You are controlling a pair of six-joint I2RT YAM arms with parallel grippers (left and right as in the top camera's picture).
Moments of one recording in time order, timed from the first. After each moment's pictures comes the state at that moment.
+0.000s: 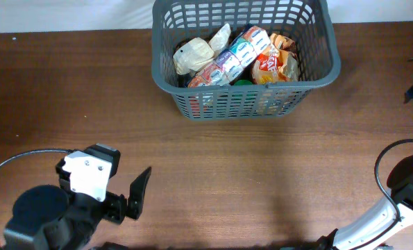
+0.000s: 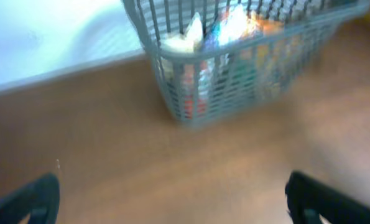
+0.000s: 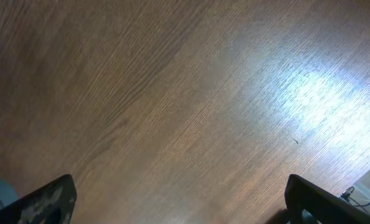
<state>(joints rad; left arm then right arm) -0.30 0.65 1.27 -1.08 0.05 0.04 -0.63 2.07 2.21 -1.60 0.09 0.29</state>
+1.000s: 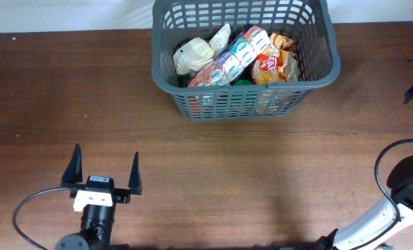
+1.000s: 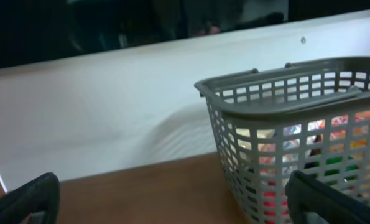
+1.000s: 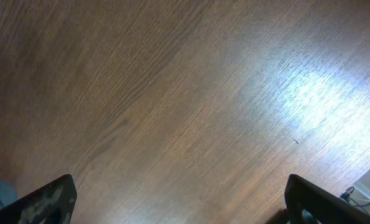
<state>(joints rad) 0.01 0.03 0.33 -0.14 0.13 0.12 -0.63 2.07 2.21 -1.60 0.09 0.29</state>
